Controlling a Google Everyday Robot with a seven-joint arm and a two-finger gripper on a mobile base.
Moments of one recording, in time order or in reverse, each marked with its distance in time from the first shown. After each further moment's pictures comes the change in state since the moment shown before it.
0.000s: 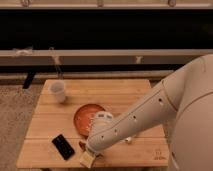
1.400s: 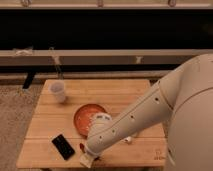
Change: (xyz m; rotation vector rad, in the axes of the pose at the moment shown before) arm 0.002 0.012 0.009 -0.033 0.024 -0.017
